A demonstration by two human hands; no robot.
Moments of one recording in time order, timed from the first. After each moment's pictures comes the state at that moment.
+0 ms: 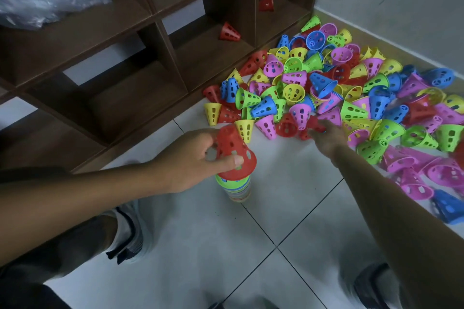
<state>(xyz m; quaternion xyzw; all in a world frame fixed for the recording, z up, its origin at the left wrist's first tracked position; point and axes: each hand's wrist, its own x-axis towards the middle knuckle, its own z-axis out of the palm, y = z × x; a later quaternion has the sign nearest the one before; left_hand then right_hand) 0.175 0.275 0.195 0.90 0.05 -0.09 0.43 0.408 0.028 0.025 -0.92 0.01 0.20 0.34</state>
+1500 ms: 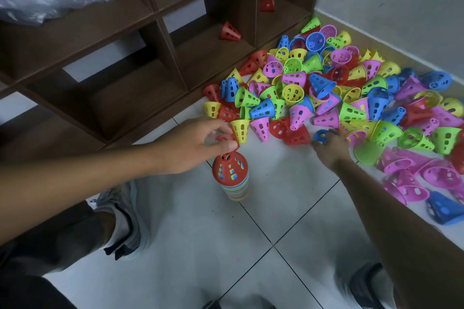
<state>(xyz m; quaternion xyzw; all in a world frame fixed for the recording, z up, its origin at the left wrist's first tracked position) 0.192 0.284 0.202 0.91 0.07 -0.12 0.39 0.403 0.004 -0.001 -0.94 -0.05 0.18 0.28</state>
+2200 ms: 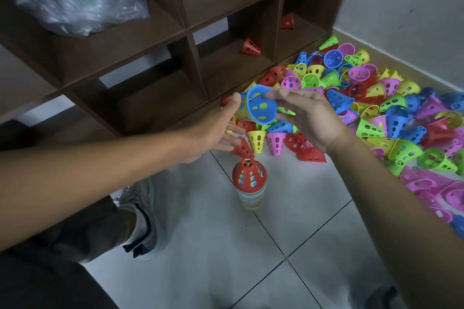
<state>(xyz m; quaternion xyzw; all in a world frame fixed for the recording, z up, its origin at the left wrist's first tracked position) 0.213 0.278 0.227 0.74 0.30 -0.10 0.59 0.342 0.106 0.195 -0.61 -0.24 0.32 0.68</state>
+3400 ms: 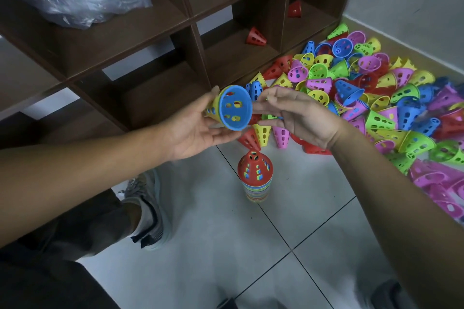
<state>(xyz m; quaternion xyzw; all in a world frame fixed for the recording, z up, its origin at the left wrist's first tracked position) 0.192 0.315 0.218 0.51 0.31 -0.06 0.80 0.337 0.125 0.186 -0.52 -0.31 0.47 0.64</state>
